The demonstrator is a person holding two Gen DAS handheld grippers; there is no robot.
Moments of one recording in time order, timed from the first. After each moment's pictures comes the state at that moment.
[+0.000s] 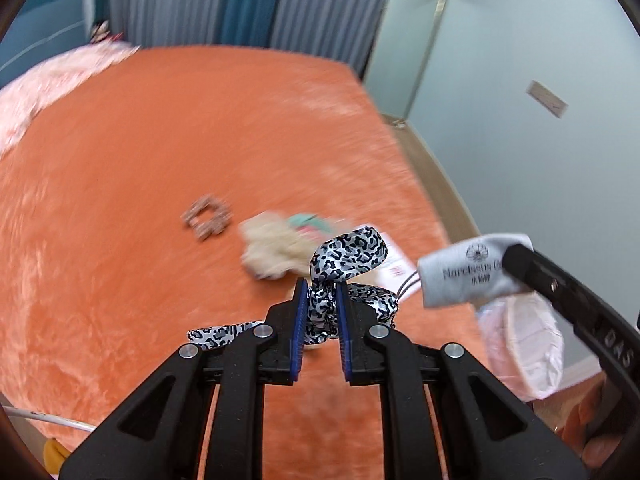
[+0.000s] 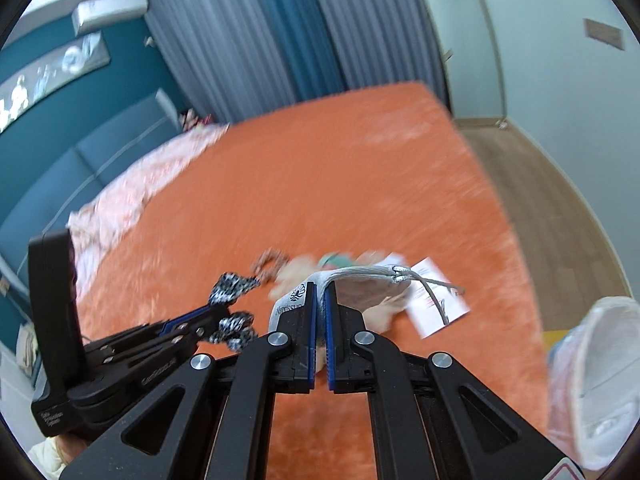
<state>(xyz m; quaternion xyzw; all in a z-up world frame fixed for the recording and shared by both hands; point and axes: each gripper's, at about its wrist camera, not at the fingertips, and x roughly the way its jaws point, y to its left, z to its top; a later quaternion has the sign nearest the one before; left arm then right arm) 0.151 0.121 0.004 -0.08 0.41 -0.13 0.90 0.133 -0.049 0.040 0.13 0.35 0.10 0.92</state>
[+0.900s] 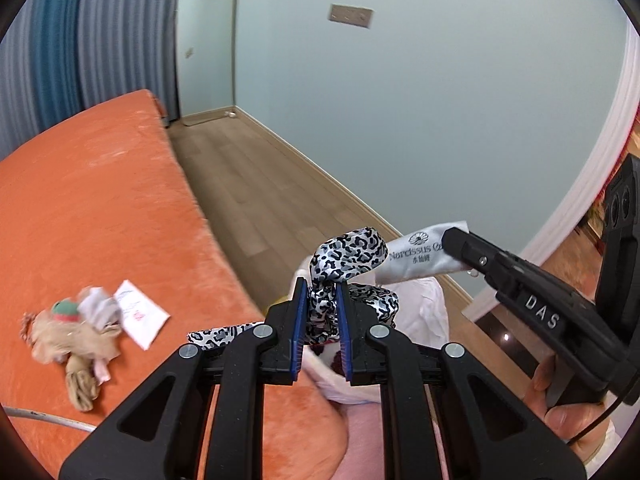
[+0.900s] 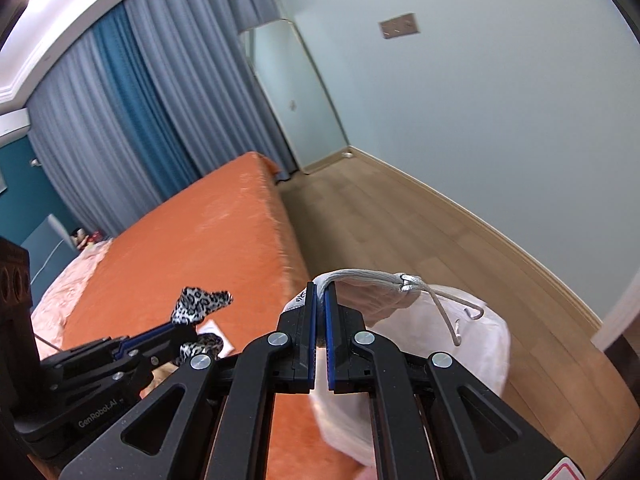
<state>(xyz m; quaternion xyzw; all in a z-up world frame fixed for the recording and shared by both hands) 0.086 -0.190 0.040 0.07 0.38 -0.38 0.84 0.010 -0.309 0.037 0.23 0.29 -0.14 0.92</state>
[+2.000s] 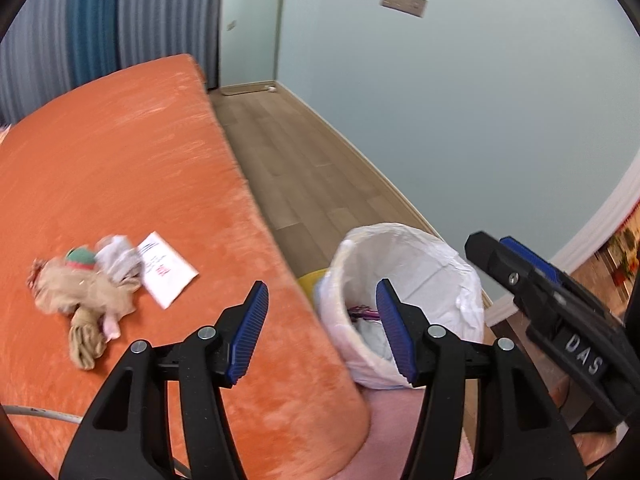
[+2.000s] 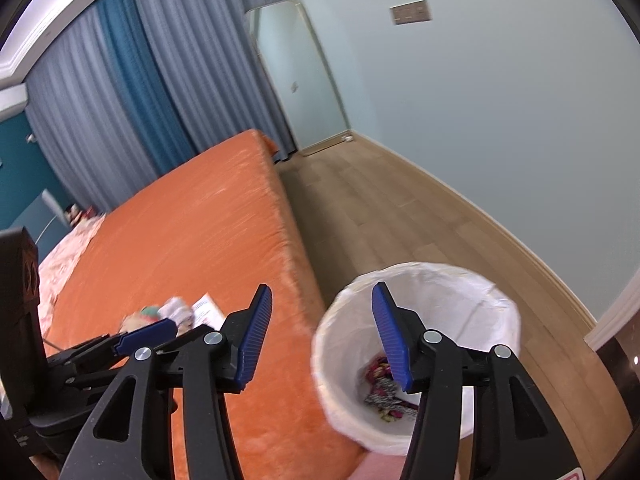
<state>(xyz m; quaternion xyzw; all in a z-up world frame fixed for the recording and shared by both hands) 0.103 -0.145 0.012 0.04 0.43 -0.30 0.85 0.030 -0.264 0.021 0.19 0.32 -0.11 0.92</state>
